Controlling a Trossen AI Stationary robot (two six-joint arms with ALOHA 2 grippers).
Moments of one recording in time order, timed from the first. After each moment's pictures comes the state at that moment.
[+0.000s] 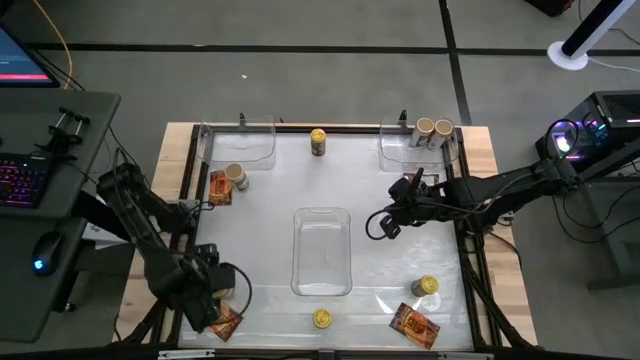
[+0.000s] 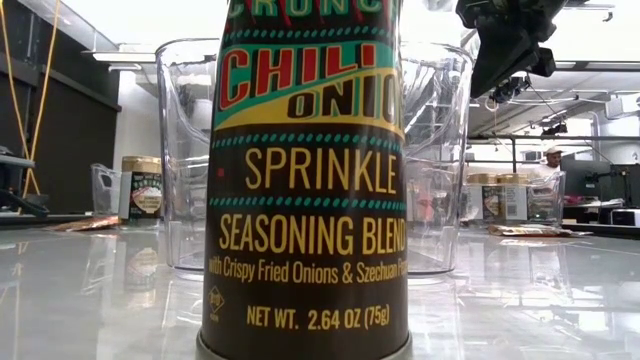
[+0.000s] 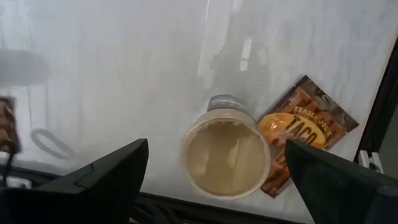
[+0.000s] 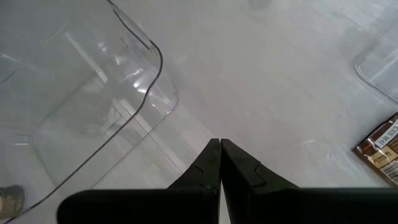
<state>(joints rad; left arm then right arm) -0.94 1.54 1.29 -1.33 -0.17 -1.06 0.23 1.20 1.03 -0.89 0.39 0.92</state>
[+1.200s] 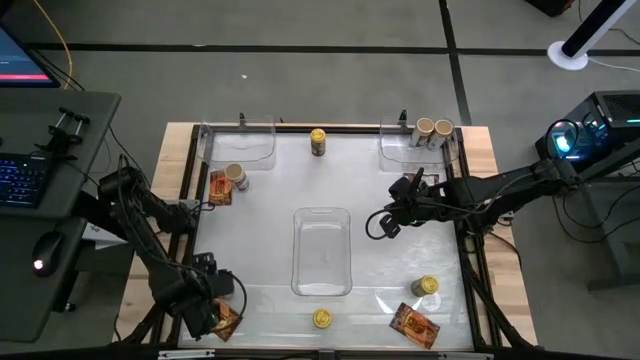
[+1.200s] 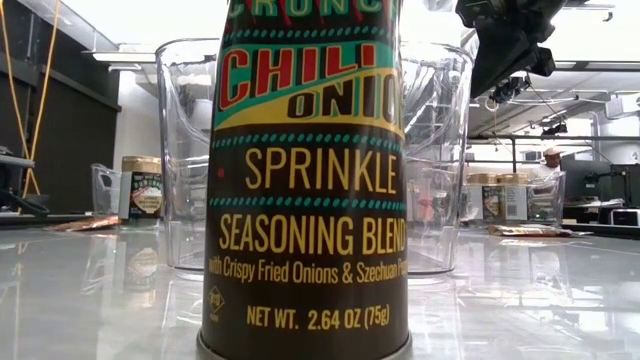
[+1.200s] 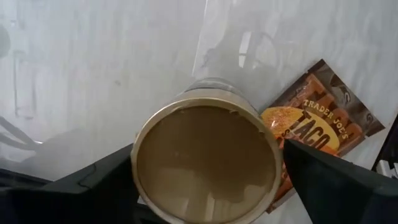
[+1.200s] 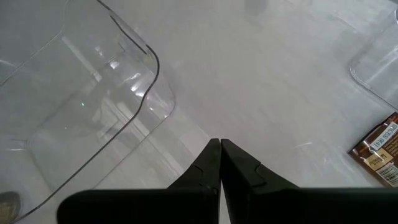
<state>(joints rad) -1.00 1.57 1.13 -1.15 -0.14 -1.19 0.23 1.20 1.03 -0.89 0.41 0.92</state>
